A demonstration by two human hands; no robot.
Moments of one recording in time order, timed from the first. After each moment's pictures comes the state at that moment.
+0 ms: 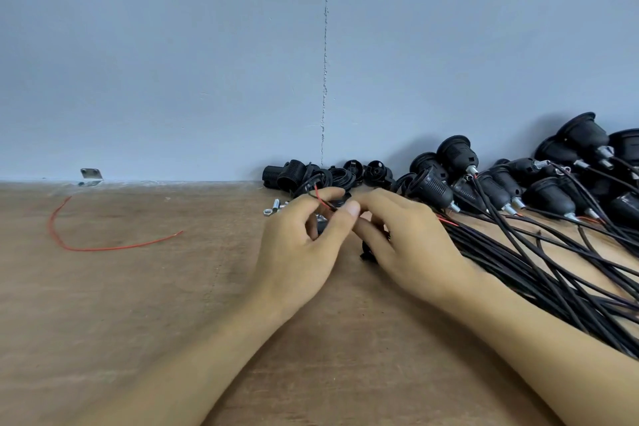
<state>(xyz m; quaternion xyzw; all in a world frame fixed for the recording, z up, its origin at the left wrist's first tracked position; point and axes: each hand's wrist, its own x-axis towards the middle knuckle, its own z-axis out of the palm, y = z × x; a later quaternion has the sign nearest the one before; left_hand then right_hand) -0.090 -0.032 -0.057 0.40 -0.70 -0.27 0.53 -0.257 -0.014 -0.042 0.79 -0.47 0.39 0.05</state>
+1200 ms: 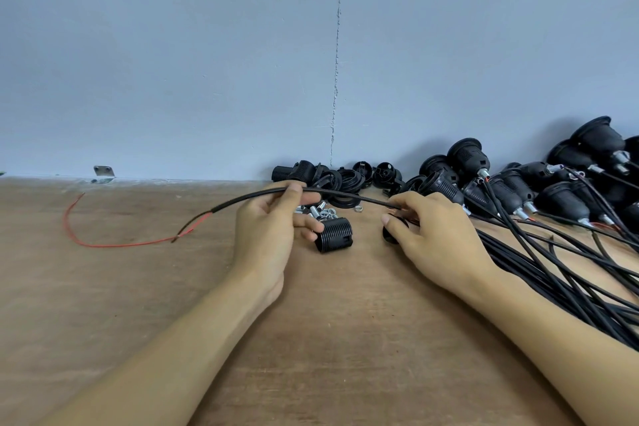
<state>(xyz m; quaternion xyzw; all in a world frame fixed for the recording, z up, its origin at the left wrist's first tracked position) -0.073 -0.060 -0.050 0.39 -0.43 -0.51 0.63 -0.282 -0.029 -0.051 0.70 -0.64 0.33 0.03</state>
